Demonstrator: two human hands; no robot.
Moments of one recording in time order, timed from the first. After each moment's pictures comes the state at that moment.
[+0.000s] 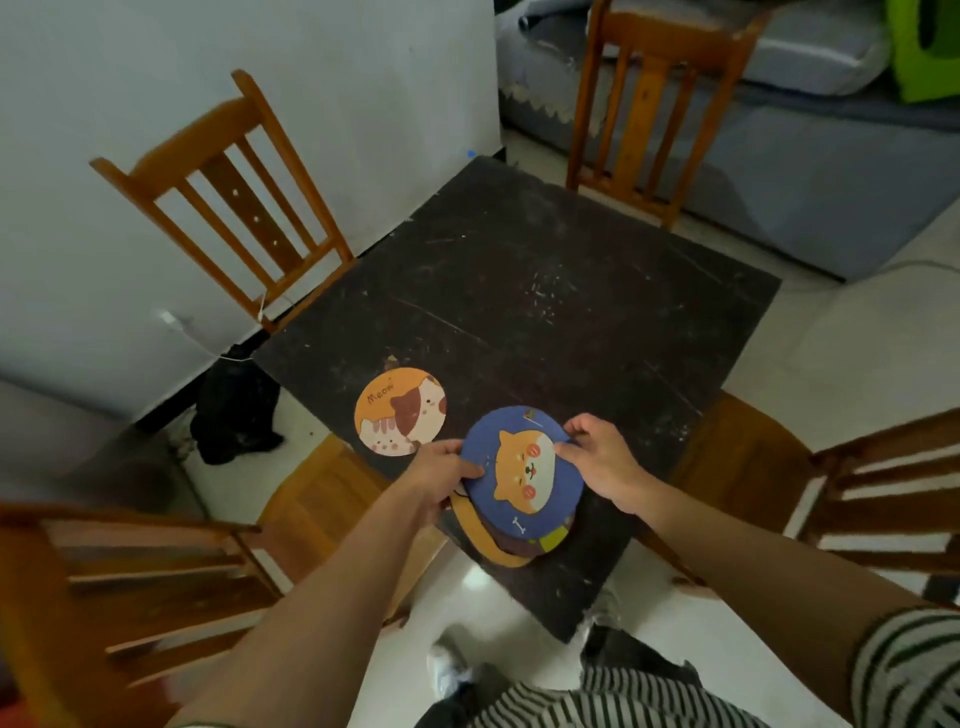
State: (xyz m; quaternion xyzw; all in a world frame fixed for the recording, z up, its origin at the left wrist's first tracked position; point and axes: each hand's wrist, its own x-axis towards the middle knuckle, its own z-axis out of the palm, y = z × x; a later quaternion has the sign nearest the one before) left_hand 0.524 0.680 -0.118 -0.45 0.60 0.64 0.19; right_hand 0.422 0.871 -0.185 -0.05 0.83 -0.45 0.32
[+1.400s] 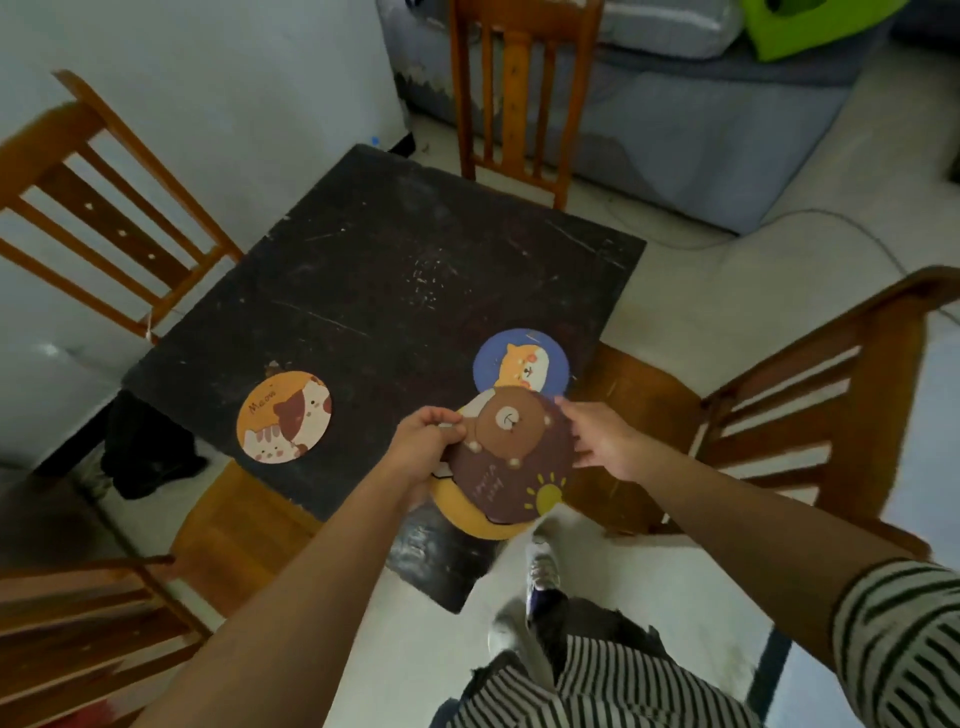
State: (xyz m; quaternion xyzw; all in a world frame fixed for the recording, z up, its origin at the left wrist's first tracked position) left_hand 0.467 0.815 -0.115 -0.40 0.63 0.65 0.15; right_hand 0.383 1.017 -0.153 0.19 0.71 -0.52 0.43
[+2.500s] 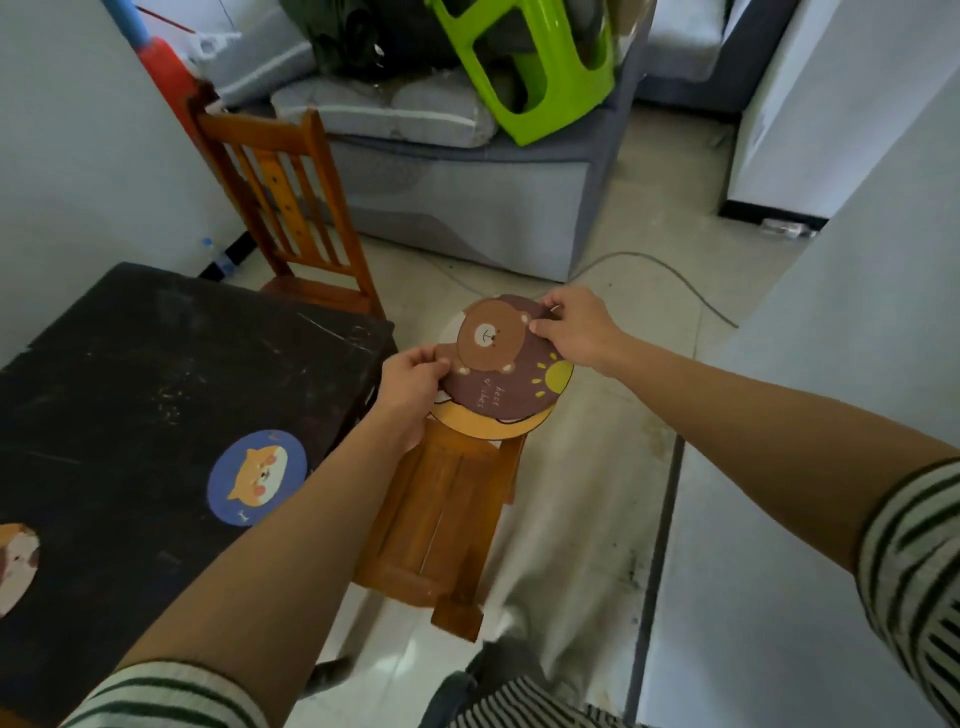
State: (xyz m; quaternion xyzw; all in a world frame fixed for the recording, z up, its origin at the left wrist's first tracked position) left_hand 0.273 1.202 -0.042 -0.27 0.71 0.65 0.09; right_hand 0.198 1.390 -0.044 0.02 0.90 -0.42 0.09
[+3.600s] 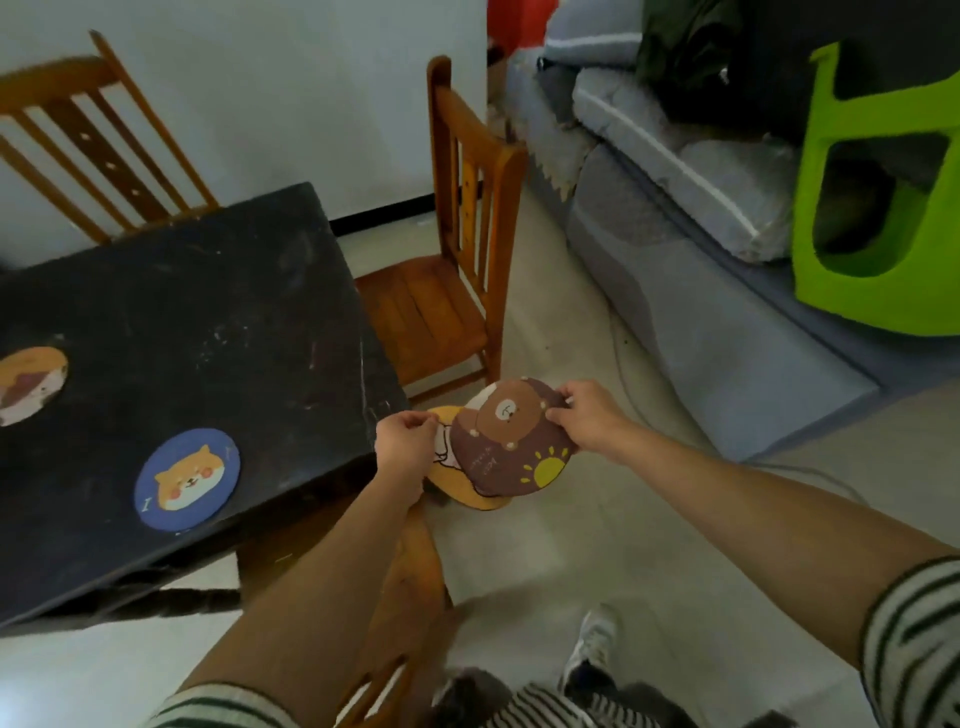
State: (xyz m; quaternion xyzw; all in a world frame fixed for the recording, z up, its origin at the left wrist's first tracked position) left_hand -0.016 1.190 -0.134 -0.65 0.52 0.54 -0.13; right_hand -0.207 1.309 -0.143 -0.25 0.85 -0.29 0.37
